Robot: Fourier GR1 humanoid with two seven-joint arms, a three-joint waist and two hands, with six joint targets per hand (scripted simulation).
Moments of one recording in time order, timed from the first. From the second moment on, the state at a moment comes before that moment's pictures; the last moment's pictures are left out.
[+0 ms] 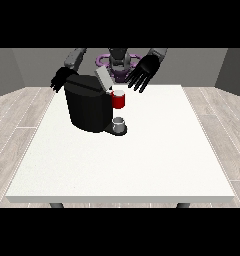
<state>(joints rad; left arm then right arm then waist) -1.12 0.41 0.05 -0.64 -0.75 -0.22 -0.15 -0.28 -0.05 -0.10 -1.29 -0.05 -0.18 -0.10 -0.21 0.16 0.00</state>
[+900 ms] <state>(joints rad) -0.75 0.15 0.32 -0.70 -0.36 -0.24 -0.22 -0.06 -0.10 -0.15 -1.28 -0.08 -0.15 -0.10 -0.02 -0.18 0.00</state>
